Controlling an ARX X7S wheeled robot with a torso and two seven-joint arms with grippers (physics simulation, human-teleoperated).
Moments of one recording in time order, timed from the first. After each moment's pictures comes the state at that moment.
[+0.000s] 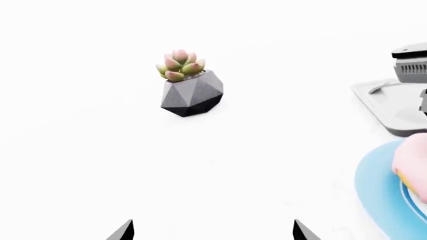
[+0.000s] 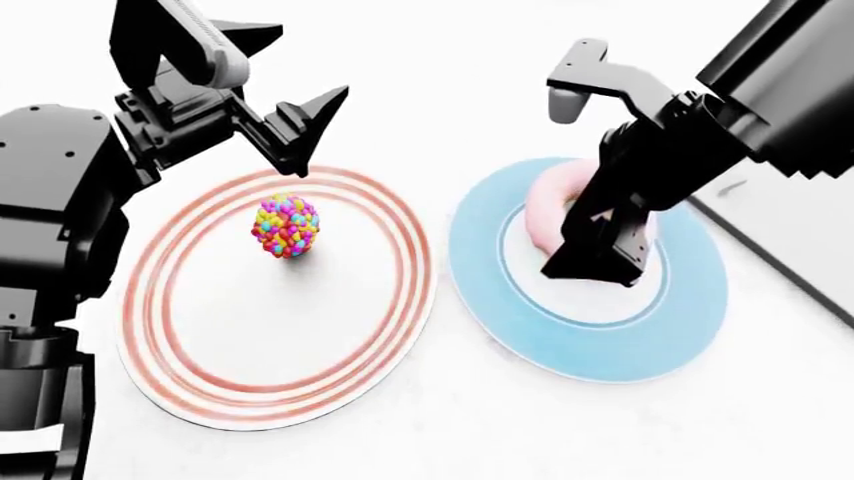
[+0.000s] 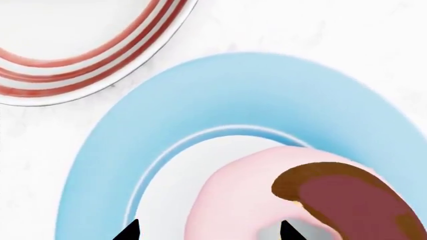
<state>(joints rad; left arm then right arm) -1.17 -0.42 0.25 -0.29 -0.29 -0.46 0.76 1.85 0.51 -1.36 0.31 0.55 1.27 -1.25</state>
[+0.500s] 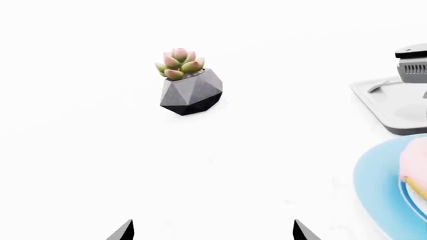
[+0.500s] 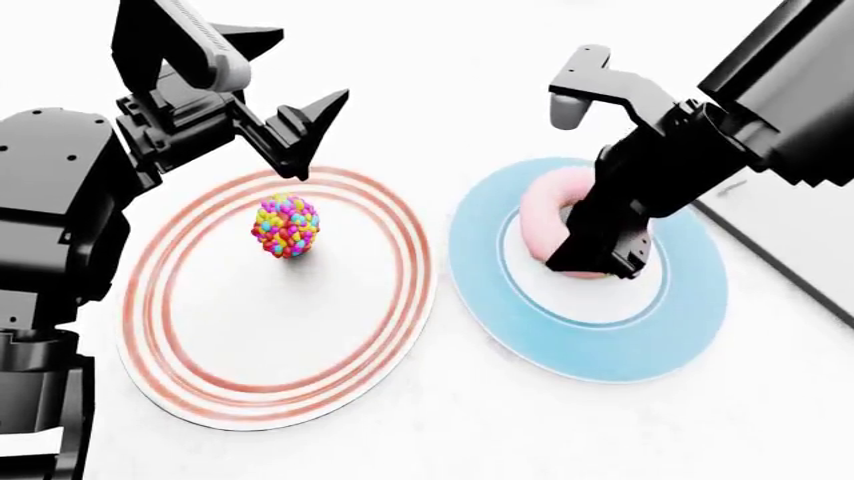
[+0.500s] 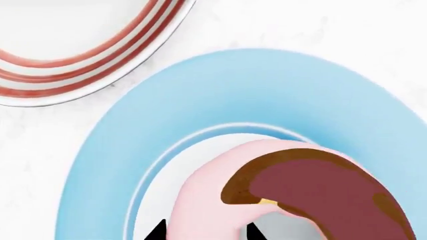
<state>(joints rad) -1.16 -0.42 0.26 -0.29 -0.30 -0.46 0.76 1.84 0.53 -1.33 0.28 0.58 1.30 -1.21</state>
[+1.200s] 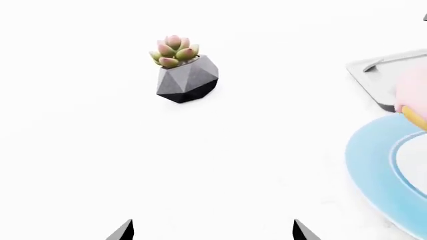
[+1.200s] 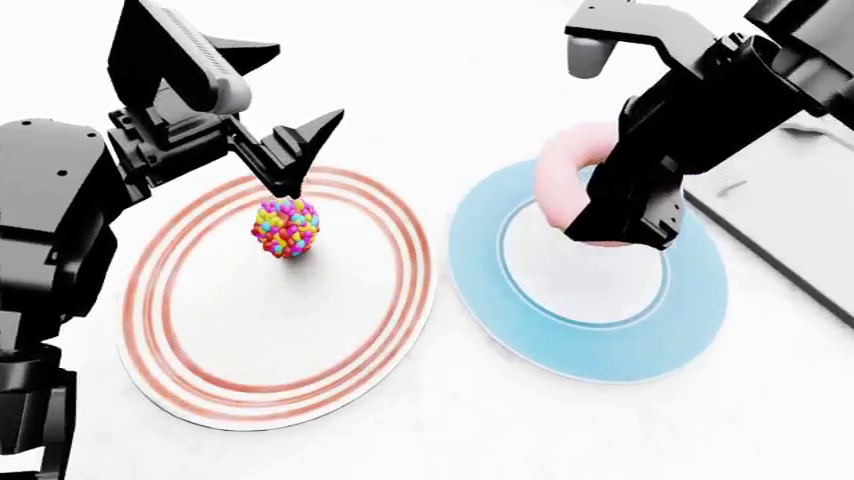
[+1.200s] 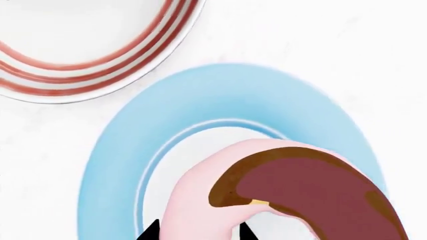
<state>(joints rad) -1.12 -0.47 0.28 -0.20 -0.30 -0.50 0.76 2.00 0.53 -1.39 0.22 0.57 1.36 -1.24</state>
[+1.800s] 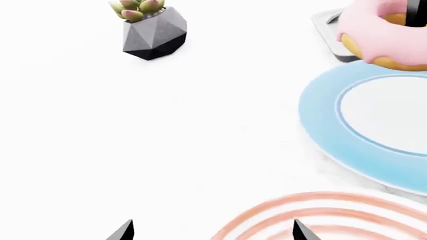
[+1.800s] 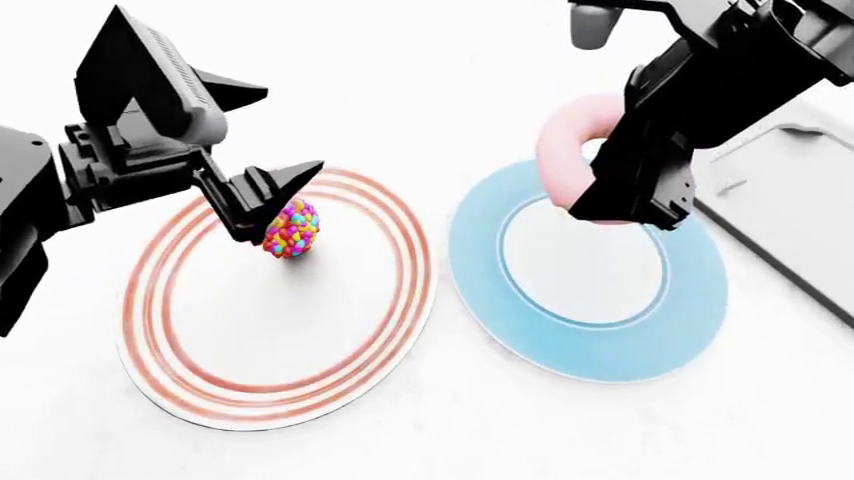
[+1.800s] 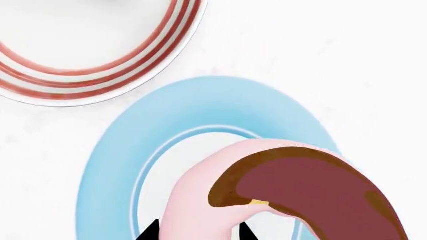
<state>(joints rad) -1.13 -0.62 0.33 0.05 -0.36 -0.81 0.84 2.06 0.53 -1.41 0.21 0.56 1.35 -1.24</state>
